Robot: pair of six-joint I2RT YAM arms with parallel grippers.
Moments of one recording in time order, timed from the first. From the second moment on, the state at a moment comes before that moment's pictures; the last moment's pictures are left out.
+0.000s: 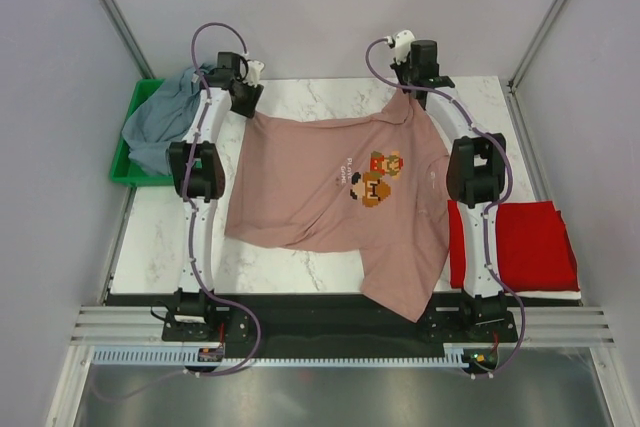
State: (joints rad) left arm -0.06 2.66 2.55 -0.80 0.09 0.37; right arm 0.16 2.44 2.21 -0.25 0.05 -0.36
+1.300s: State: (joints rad) left arm -0.06 2.69 2.56 -0.83 0.10 0.36; right arm 0.19 2.44 2.20 -0.26 0.05 -0.39
